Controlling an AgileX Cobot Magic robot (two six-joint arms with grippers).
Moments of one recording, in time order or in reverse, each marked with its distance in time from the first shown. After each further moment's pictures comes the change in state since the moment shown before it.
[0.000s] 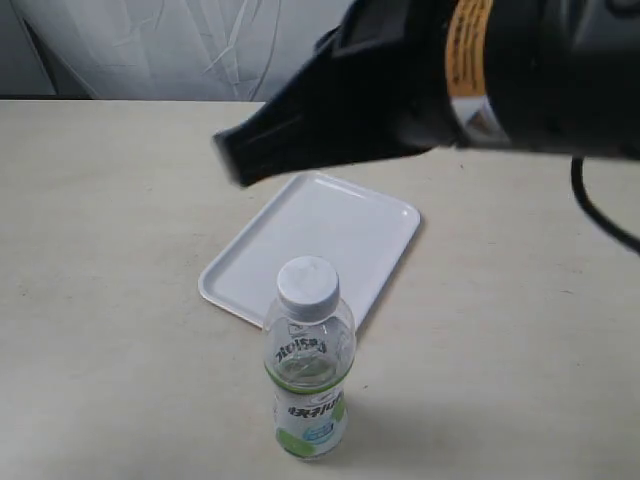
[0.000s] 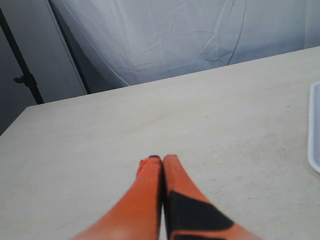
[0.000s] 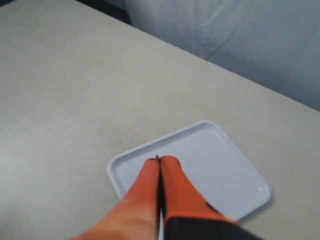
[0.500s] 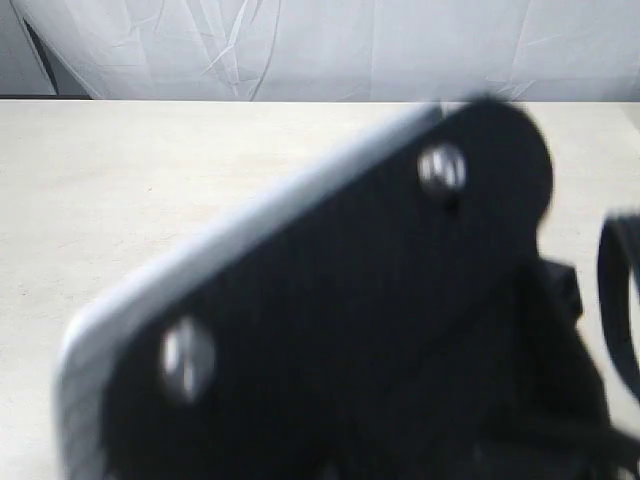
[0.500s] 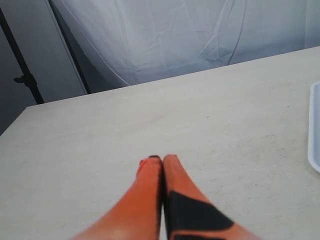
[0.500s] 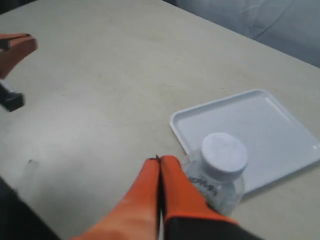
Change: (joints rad) left arm 0.000 0.000 0.000 0.000 0.000 0.000; right arm 0.678 -0.010 0.155 -0.282 0.397 0.586
